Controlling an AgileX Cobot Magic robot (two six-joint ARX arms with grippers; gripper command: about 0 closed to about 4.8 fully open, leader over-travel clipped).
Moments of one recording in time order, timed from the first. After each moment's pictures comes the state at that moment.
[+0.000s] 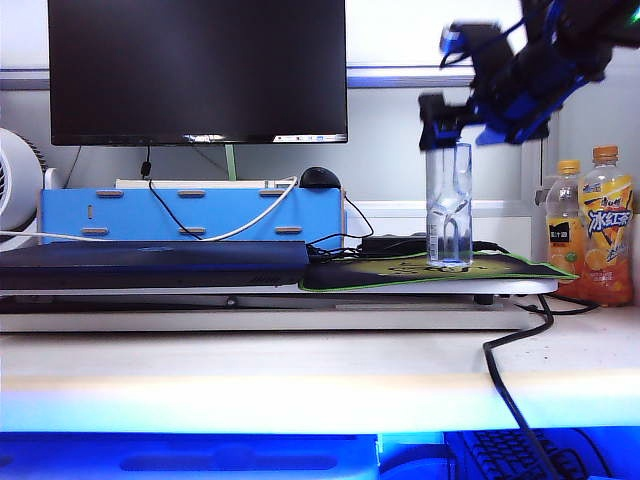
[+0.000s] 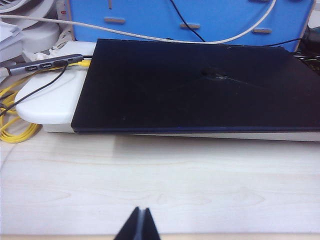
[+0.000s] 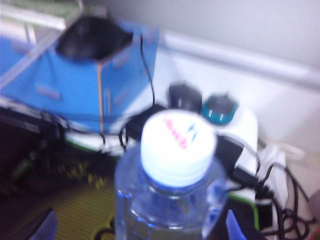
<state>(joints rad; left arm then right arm) 0.00 0.00 0.01 -0.13 0.06 -0.04 0.25 1.68 1.10 0.38 -0.05 -0.15</state>
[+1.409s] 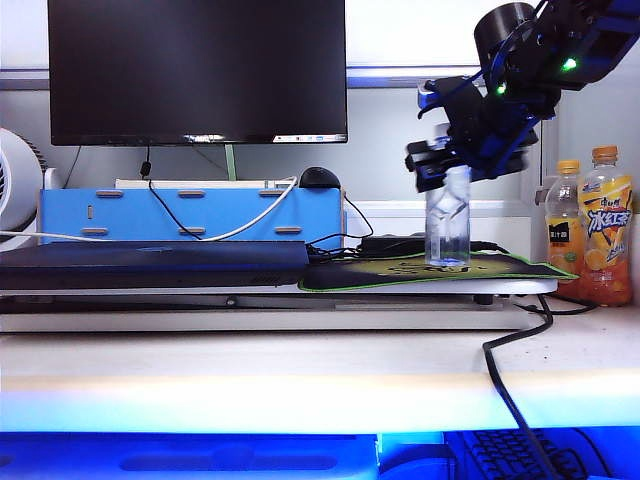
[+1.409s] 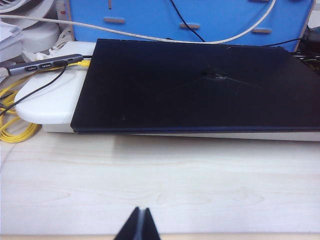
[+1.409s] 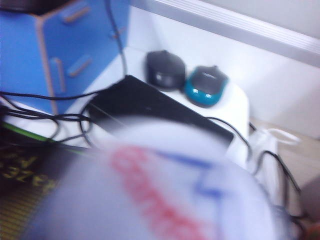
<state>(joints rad) 0.00 0.00 0.01 -0.13 0.06 -0.04 0.24 1.90 1.35 0.25 0.05 -0.19</state>
